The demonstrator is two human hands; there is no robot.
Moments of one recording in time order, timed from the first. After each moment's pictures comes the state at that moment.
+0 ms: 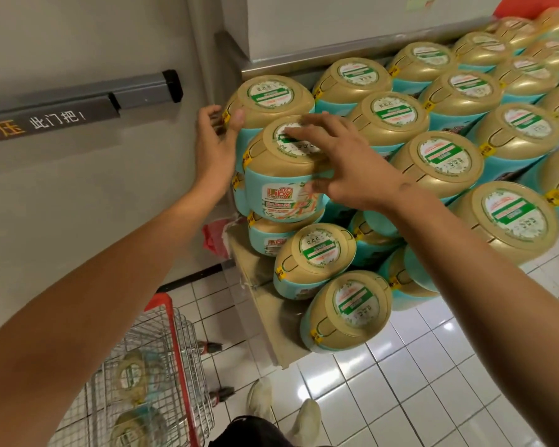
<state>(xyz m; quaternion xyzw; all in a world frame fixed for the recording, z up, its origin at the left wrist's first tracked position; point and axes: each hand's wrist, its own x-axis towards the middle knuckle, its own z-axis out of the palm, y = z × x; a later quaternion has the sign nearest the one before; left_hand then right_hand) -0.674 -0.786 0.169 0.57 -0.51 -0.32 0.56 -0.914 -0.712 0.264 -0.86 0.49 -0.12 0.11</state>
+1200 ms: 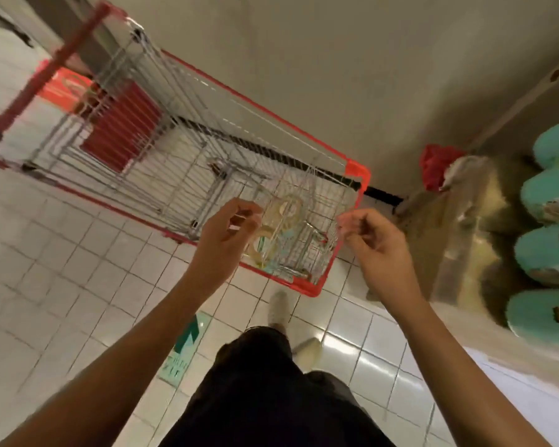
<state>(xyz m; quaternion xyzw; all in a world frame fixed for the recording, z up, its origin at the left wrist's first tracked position) -0.485 -0.235 0.085 0.78 -0.32 -0.24 0.49 -0.678 -0.411 0.103 -0.70 0.35 -0.16 0.60</state>
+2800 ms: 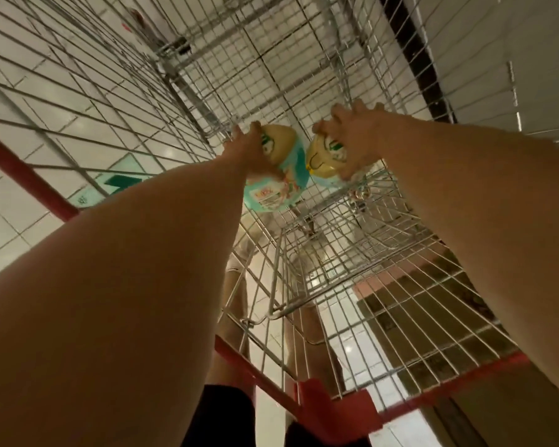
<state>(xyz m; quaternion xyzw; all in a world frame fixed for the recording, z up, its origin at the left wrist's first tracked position) -0.296 -0.264 -0.461 0.87 0.02 -0.47 0.14 -0.286 -0.500 -0.425 -0.85 -0.22 0.46 -0.09</state>
